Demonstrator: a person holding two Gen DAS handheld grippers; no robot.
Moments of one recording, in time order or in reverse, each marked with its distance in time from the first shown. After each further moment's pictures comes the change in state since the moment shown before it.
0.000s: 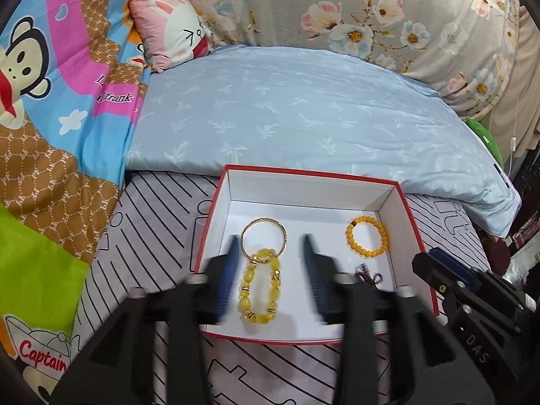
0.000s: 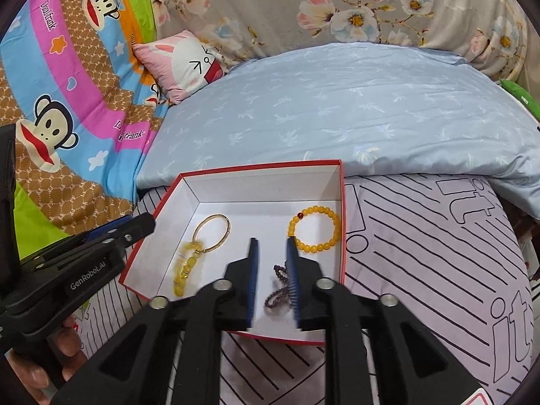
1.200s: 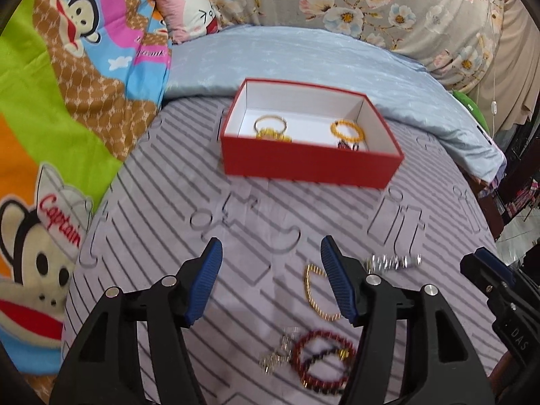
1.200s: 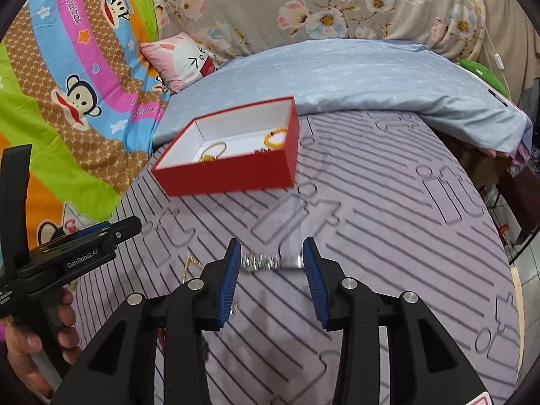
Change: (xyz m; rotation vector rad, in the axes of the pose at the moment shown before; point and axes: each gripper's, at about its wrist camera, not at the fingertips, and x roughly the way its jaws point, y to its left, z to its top) left arm -0.104 0.007 -0.152 0.004 0.080 0.001; right arm -0.136 -0.016 -0.156 0.032 0.020 -0.049
